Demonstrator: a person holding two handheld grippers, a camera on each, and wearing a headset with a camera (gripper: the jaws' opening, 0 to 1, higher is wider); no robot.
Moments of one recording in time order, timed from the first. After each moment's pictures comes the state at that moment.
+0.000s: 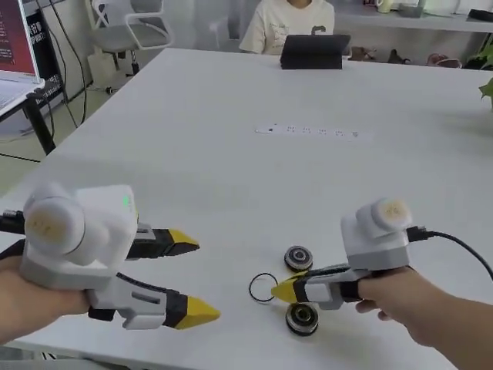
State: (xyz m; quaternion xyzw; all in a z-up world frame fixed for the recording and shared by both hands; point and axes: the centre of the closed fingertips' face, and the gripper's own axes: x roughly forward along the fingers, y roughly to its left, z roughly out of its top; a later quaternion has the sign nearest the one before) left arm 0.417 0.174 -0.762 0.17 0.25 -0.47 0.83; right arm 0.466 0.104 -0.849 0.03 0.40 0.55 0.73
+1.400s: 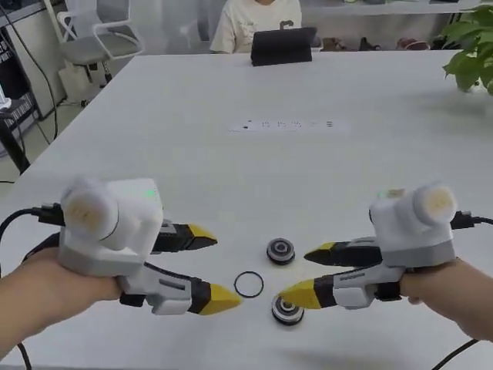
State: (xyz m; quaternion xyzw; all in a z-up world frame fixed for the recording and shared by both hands) left arm 0.440 0.126 -0.765 0.18 0.25 -0.51 0.80; right arm 0.451 0.057 -0.805 -0.02 0.30 0.57 0.76
